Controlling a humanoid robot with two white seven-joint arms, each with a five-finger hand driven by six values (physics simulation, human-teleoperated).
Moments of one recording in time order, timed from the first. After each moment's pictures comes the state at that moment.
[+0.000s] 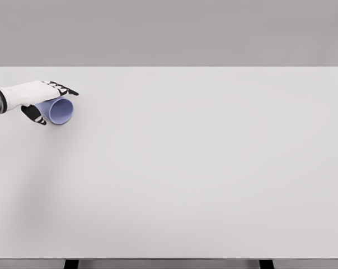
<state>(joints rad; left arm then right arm) -0.84 0.73 -0.79 -0.90 -0.50 -0.55 -0.39 0.00 0.00 -0.08 -0.01 0.07 -0.06 0.07</state>
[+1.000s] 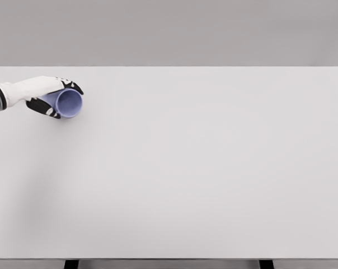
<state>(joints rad) -0.85 0.74 -0.80 -0.91 -0.21 -0.58 -0.45 0.00 0.00 -0.08 -0.01 0.07 -0.06 0.07</state>
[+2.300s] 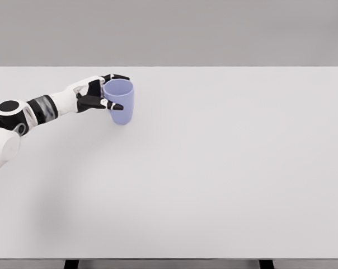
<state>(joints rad) -0.78 0.54 -0.79 -0.96 0.88 0.06 -0.61 0.00 0.00 -0.08 -0.01 0.07 -0.06 0.07</state>
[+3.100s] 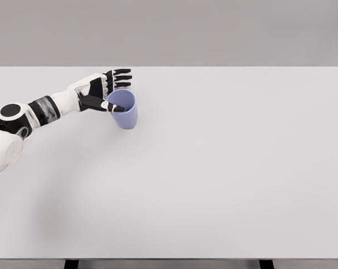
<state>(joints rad) -0.77 0.53 -0.79 -0.97 0.88 -0.04 -0.61 0.00 0.00 -0.08 -0.01 0.07 -0.06 0.07</state>
